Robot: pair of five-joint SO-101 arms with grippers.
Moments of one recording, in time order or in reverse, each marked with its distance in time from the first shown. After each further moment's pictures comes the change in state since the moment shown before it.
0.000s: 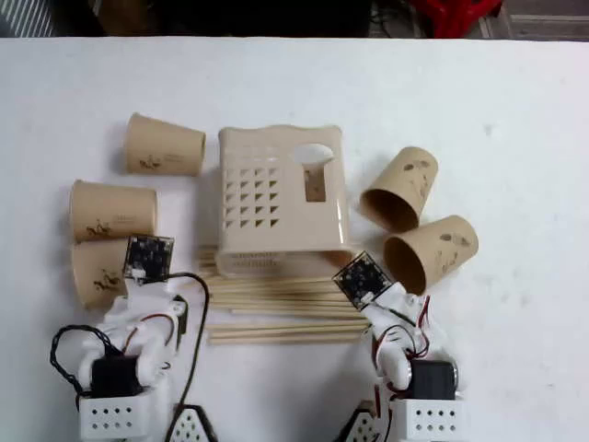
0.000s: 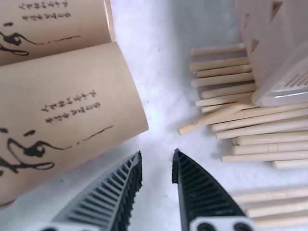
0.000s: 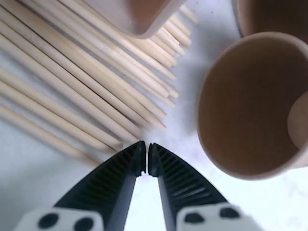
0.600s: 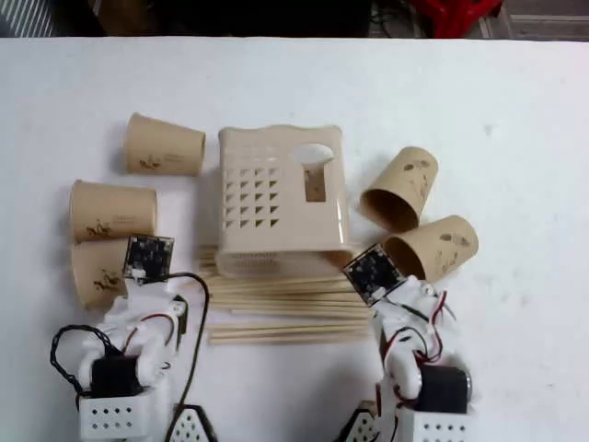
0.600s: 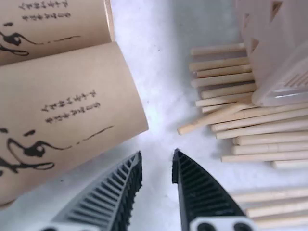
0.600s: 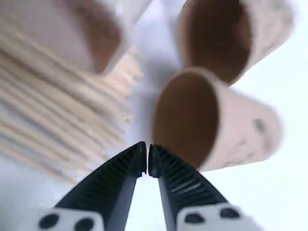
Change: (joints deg) left arm 0.0 0.0 0.0 0.0 0.0; right arm 1.8 0.1 -13.6 -0.2 0.0
